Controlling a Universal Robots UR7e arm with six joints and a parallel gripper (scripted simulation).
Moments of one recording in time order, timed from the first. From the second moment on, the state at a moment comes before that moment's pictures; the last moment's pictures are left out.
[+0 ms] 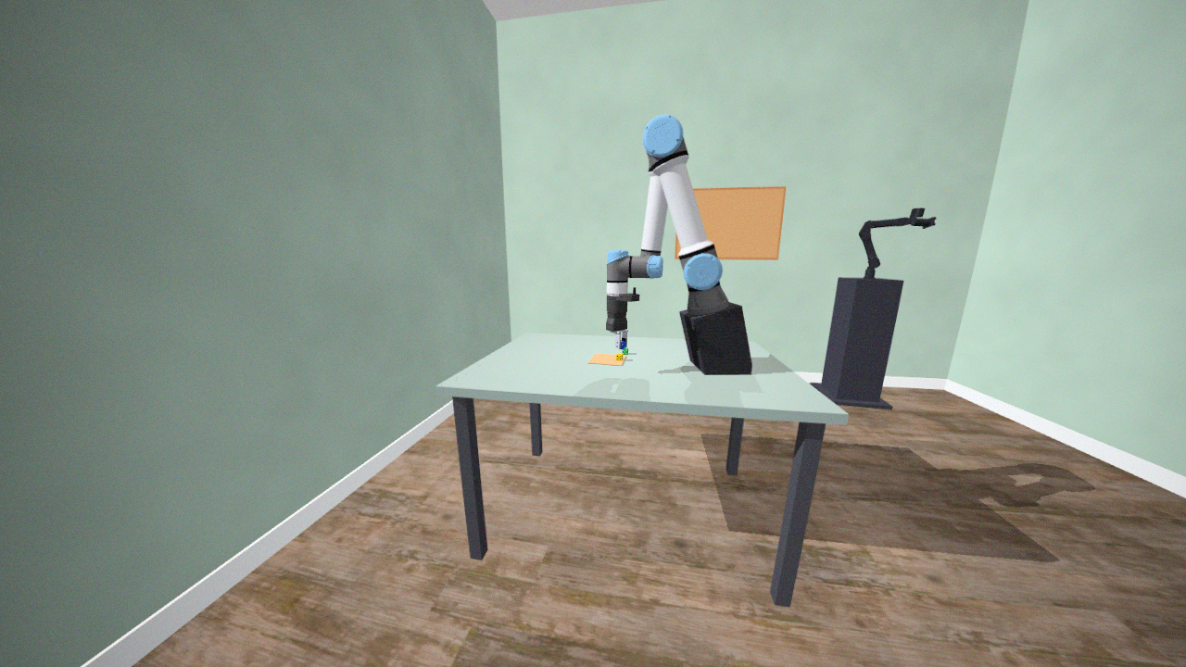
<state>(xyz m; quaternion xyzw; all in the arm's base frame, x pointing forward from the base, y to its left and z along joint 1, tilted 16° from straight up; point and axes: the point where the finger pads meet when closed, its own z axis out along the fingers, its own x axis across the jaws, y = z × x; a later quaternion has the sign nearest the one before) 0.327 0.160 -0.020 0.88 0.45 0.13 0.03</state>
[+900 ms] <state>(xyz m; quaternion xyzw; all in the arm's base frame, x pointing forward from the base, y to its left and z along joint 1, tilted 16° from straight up) 0.396 0.026 -0.008 0.74 0.66 0.12 0.06</state>
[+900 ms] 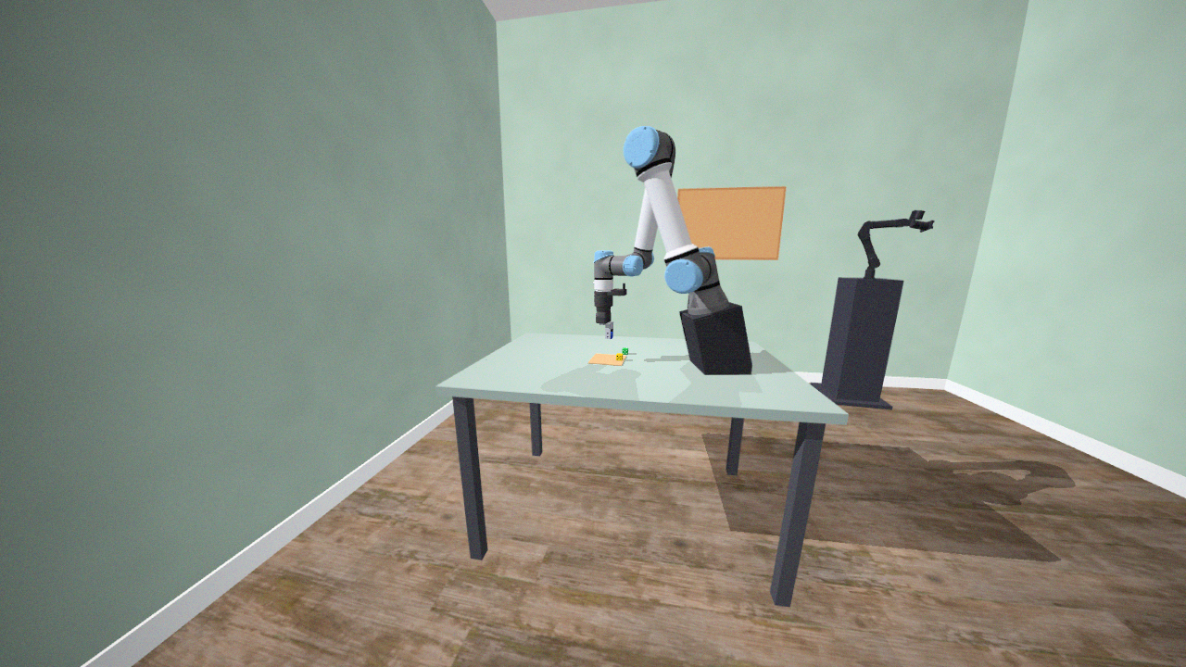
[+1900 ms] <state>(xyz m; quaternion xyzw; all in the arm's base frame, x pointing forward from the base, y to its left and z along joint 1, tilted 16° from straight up) 0.405 -0.004 -0.006 0.71 0.69 0.12 0.07</state>
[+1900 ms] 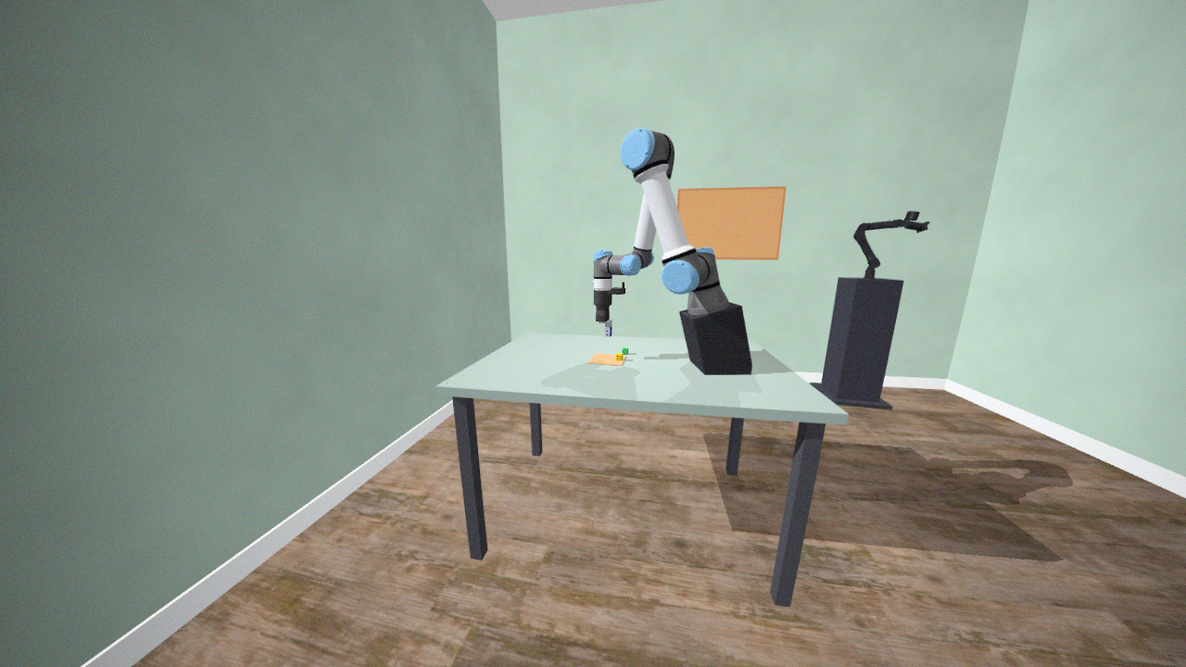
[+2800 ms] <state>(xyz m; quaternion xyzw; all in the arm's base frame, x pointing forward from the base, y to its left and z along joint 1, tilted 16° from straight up) 0.421 0.000 -0.064 0.71 0.69 0.12 0.07</state>
